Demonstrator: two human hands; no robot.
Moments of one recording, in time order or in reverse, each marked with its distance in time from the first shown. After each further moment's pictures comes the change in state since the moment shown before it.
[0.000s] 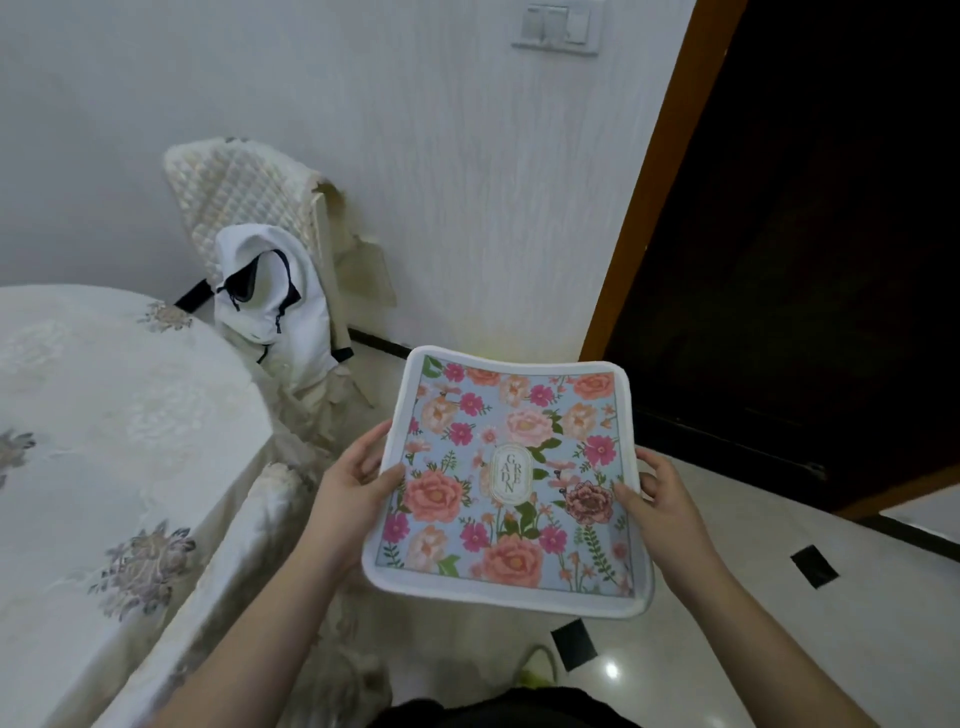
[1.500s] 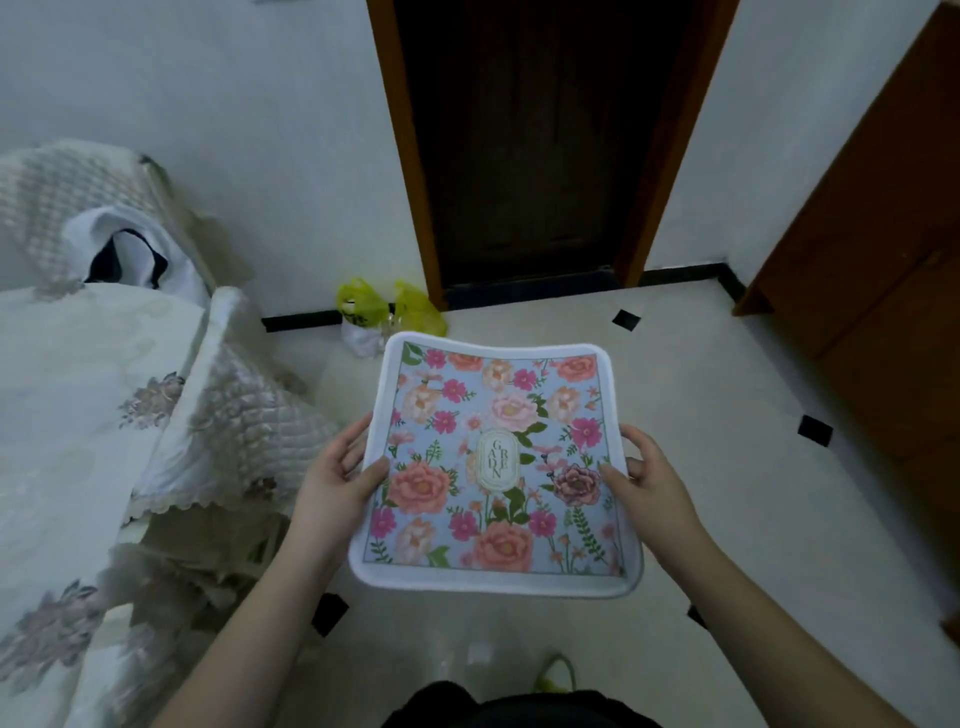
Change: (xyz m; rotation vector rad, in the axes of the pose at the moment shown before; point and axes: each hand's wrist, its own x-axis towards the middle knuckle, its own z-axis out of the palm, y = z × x) left_hand -0.441 -0.157 -0.139 0.238 -0.402 0.016; right_hand -0.601 0.204 0.045 0.088 0.429 0.080
